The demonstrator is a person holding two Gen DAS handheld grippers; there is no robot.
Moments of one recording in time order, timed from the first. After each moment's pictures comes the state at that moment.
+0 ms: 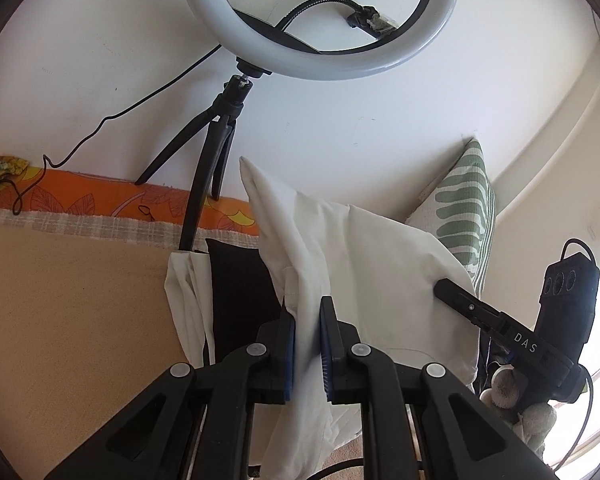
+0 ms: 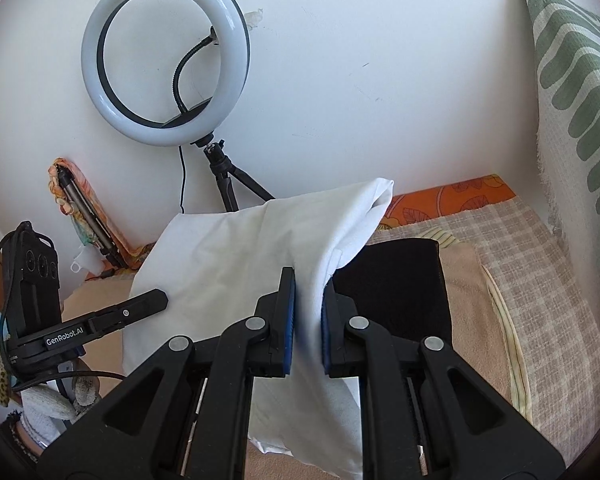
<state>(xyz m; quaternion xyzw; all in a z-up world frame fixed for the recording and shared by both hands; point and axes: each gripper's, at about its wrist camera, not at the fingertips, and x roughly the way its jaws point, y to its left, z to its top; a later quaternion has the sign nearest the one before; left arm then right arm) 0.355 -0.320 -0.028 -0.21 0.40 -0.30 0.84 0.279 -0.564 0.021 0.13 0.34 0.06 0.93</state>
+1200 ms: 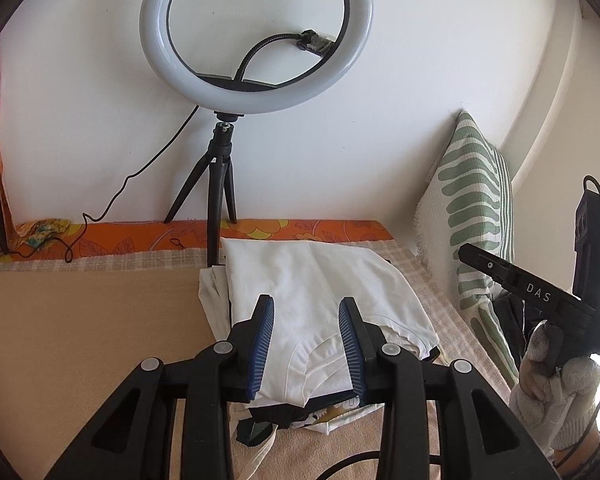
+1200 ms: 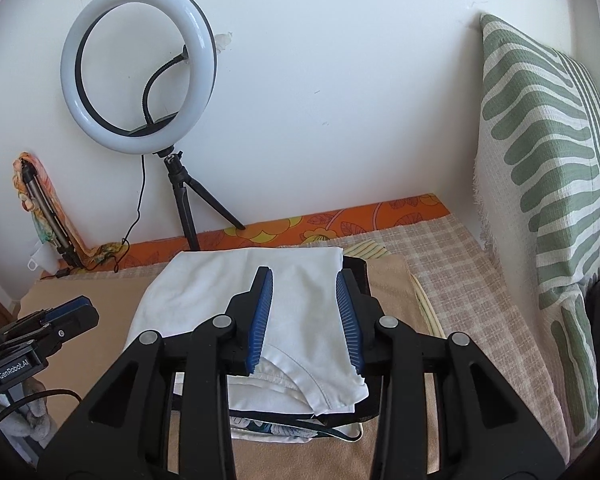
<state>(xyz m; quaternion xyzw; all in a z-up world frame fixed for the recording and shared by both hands) 0.290 -0.324 0.026 -0.10 0.36 -0.27 0.89 0.246 -0.562 0.061 0.07 0.33 -0.04 0.94</state>
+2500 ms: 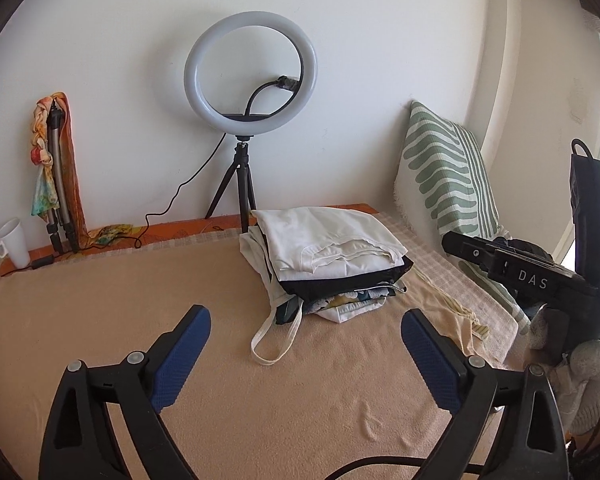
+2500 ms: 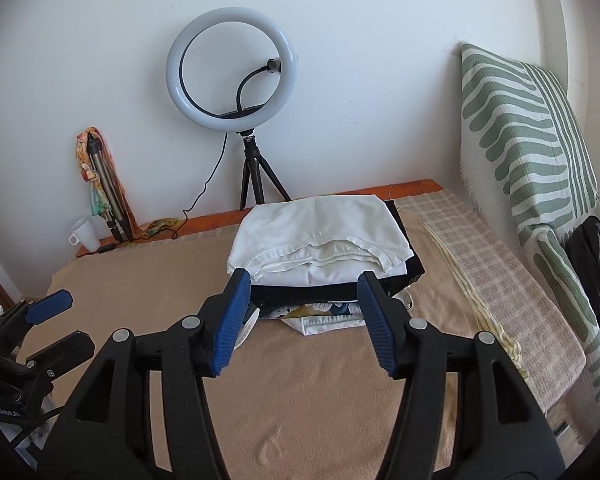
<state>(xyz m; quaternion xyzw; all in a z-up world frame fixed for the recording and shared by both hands) 0.110 -0.239 0.041 -0.03 0.30 -0.27 0.91 0.071 -0.443 0.067 0.07 0.29 -0.05 0.95</state>
